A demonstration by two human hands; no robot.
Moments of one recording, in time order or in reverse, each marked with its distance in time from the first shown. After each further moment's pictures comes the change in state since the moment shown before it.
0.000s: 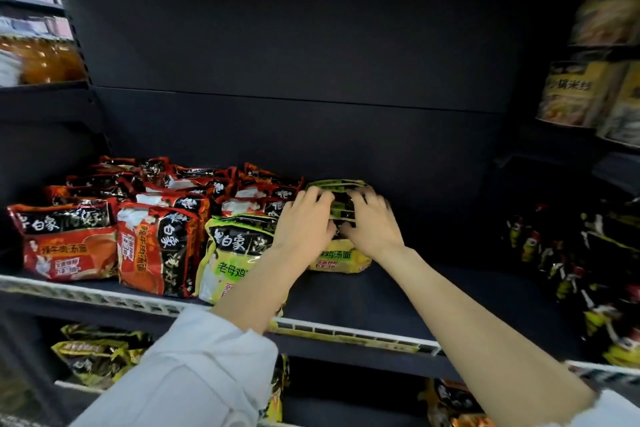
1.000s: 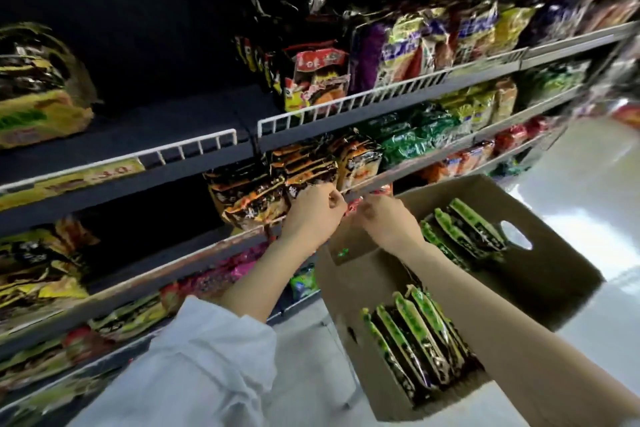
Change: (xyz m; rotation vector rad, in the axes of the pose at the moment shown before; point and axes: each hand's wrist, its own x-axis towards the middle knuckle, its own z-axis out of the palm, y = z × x) left_hand -0.236 0.363 0.051 -0.744 -0.677 0.180; right_hand -0.453 0.207 -0.075 0.060 -0.164 0.835
